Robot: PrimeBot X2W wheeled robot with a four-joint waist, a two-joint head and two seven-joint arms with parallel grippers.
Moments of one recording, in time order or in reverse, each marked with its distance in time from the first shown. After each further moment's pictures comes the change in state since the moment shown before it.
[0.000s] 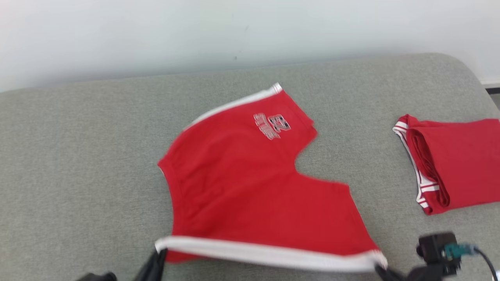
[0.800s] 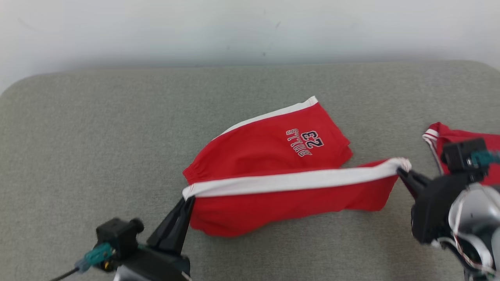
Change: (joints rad) left arm -0.182 -0.017 -0.081 -0.059 0.057 0.006 0.096; right arm -0.333 -0.149 0.001 0.008 -0.014 -0.001 0.063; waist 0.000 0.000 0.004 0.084
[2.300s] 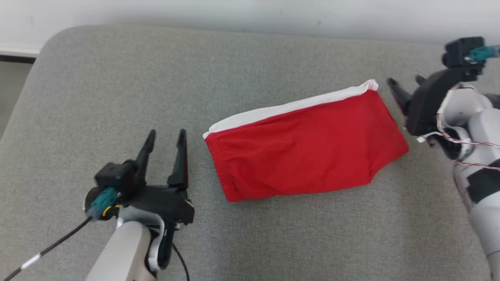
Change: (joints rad) left arm -0.340 -0.194 0.095 0.408 0.147 0.097 -0.165; right arm -0.716 -0.054 0.226 0.949 0.114 0.000 -0.406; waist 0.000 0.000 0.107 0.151
